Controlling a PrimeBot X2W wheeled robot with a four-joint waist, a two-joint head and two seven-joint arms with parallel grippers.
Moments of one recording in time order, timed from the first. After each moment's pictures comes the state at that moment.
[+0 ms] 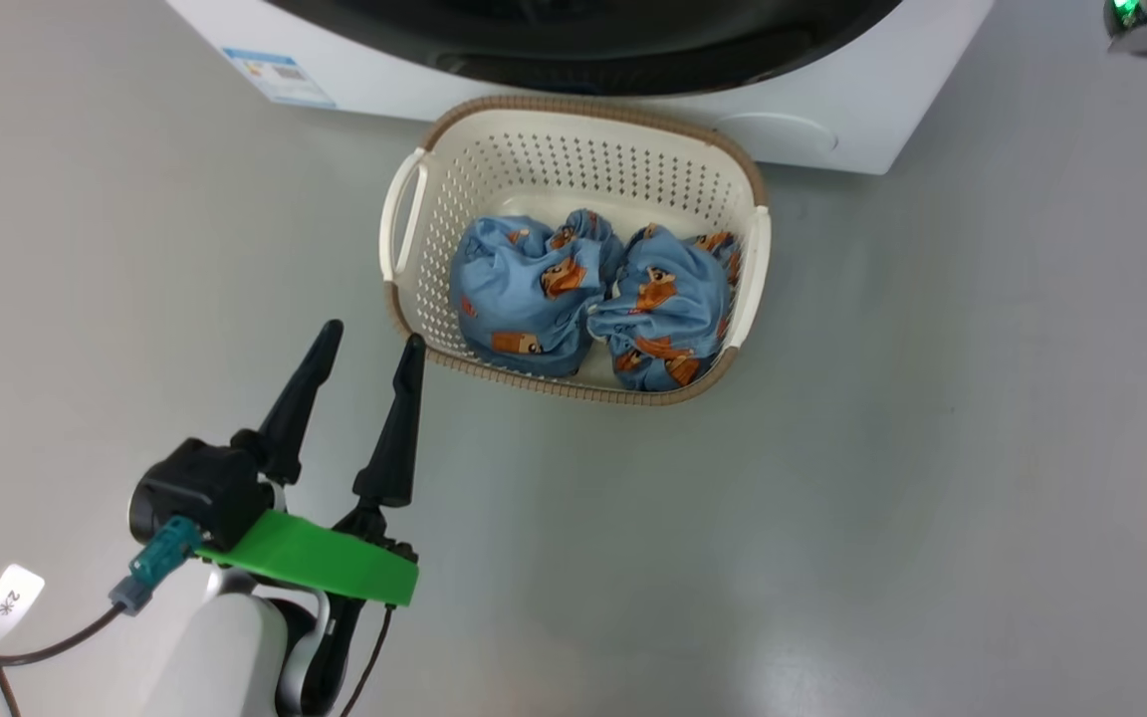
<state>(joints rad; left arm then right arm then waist) -0.33 0.07 -0.25 0.16 -0.35 -0.13 -0.26 -1.18 -0.41 0.25 0.56 1.65 0.13 0.38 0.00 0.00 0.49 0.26</state>
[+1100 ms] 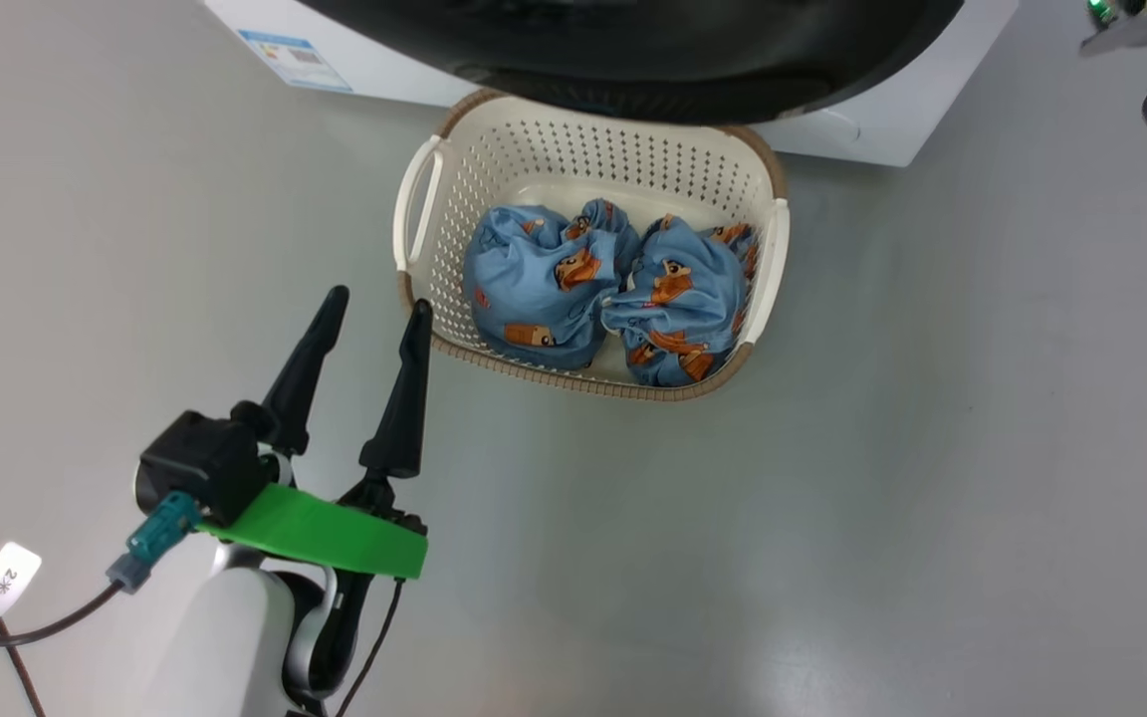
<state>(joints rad) -0.37 0.04 -0.25 0.15 -0.36 -0.13 -0.26 -1.24 -0.40 0.33 0.62 1.57 0.13 0.48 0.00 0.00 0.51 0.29</state>
